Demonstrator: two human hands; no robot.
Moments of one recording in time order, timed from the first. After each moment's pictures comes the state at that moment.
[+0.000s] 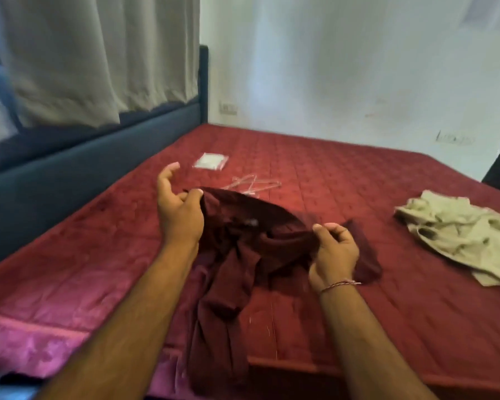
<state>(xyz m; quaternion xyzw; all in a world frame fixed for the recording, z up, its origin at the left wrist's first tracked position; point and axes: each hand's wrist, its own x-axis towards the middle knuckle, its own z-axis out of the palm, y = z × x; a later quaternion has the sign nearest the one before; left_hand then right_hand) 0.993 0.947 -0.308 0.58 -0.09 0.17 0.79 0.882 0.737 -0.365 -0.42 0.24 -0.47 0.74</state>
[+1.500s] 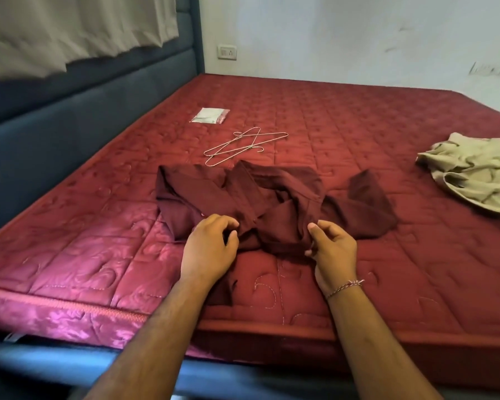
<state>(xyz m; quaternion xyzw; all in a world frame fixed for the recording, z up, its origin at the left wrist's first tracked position) 0.969 0.941 -0.446 0.86 -0.30 0.12 0.39 0.865 0.732 -0.454 -0.53 0.28 -0.37 0.71</state>
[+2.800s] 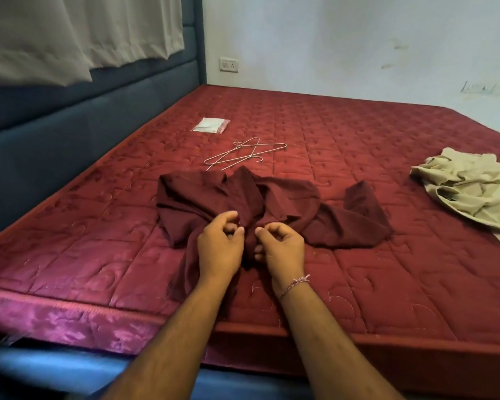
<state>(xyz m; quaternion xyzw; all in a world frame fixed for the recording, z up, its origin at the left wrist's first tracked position) 0.961 0.908 -0.438 0.81 -0.14 0.09 0.56 0.902 0.803 -0.437 -0.59 0.23 -0.29 0.71</state>
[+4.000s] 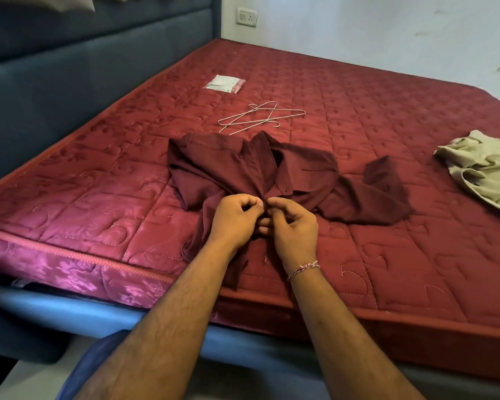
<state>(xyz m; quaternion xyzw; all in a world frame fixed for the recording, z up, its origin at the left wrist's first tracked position) 0.957 0.914 -0.450 0.72 -0.14 -0.12 0.66 0.892 0.811 -0.461 -0.68 0.19 -0.31 0.64</state>
